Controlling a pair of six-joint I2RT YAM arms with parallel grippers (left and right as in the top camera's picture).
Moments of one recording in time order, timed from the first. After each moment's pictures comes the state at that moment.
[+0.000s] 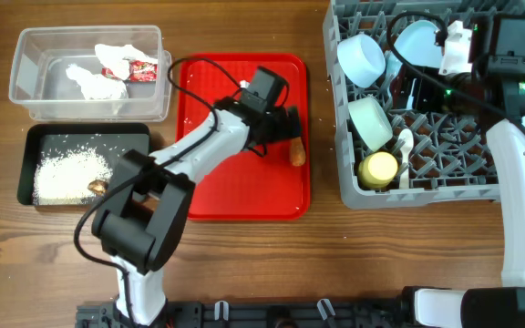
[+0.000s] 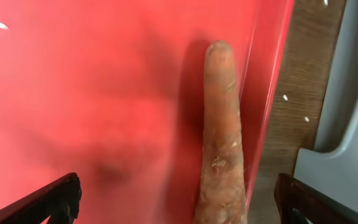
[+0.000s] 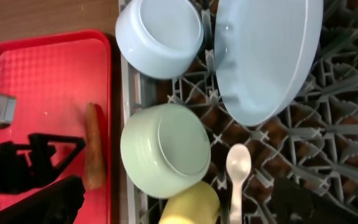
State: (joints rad) left arm -0.55 2.00 1.36 -0.48 0.14 -0.76; right arm -0.06 1.51 1.53 -1.06 -0.18 0.07
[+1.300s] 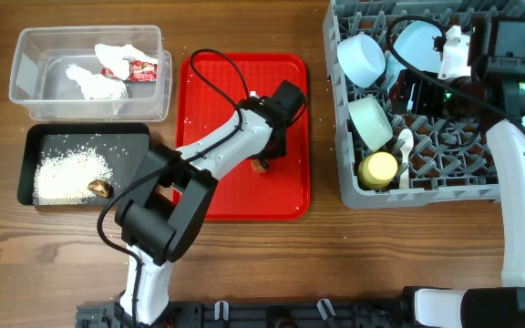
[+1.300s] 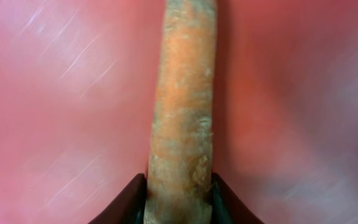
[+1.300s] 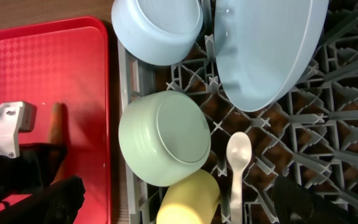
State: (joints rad) left arm -0.63 2.10 1.46 -0.78 -0.19 -0.63; right arm -0.06 1.51 1.53 -1.09 -0.18 0.07
